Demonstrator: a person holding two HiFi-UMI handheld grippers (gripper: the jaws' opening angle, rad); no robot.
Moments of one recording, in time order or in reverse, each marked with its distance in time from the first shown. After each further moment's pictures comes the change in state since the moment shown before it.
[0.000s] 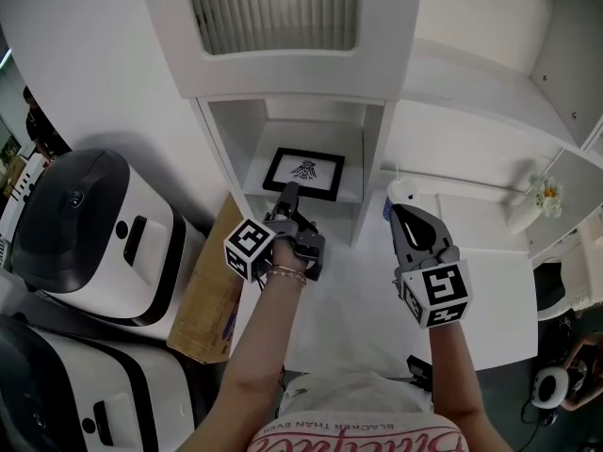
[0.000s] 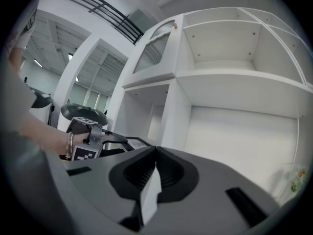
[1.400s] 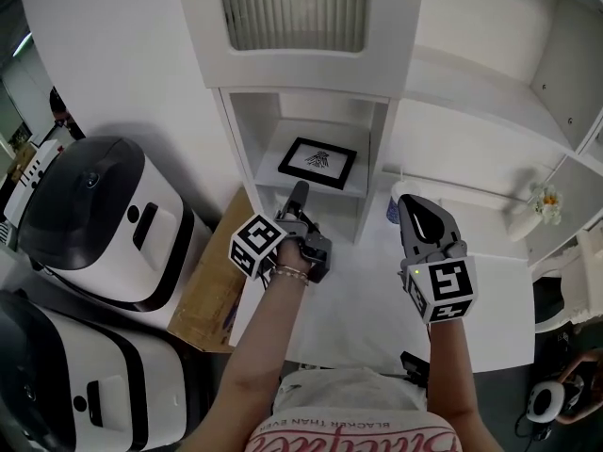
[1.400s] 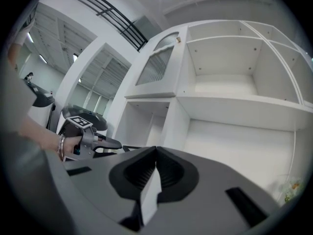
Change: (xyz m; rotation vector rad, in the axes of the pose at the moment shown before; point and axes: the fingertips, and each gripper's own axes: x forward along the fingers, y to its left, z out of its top) left arm -0.029 -0.027 -0.010 0.165 0.006 -0.001; right arm -0.023 -0.003 0.033 -0.053 -0.081 -0.019
